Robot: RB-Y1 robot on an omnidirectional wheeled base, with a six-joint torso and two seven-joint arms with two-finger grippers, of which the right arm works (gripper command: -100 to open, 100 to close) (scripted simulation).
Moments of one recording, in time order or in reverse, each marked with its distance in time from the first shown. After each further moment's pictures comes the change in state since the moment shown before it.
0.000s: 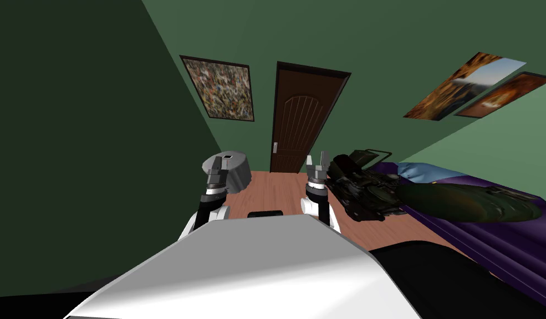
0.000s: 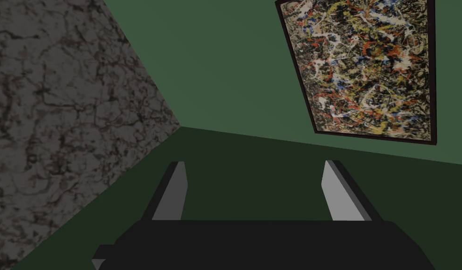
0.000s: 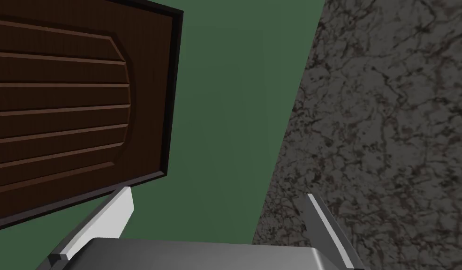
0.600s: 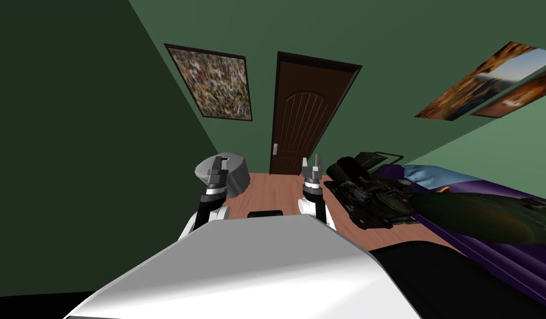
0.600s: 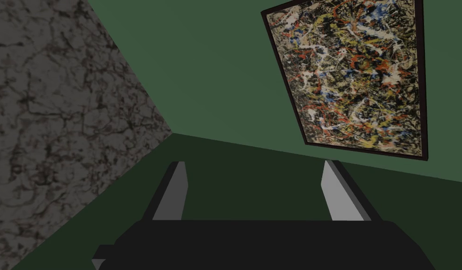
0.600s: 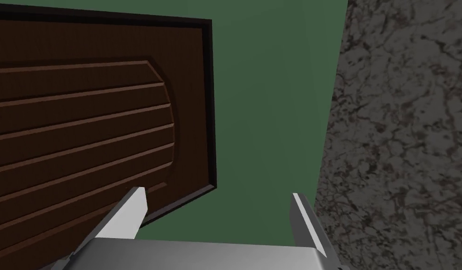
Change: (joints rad) arm -0.009 -0.035 0.044 0.071 -0.102 0.004 -0.070
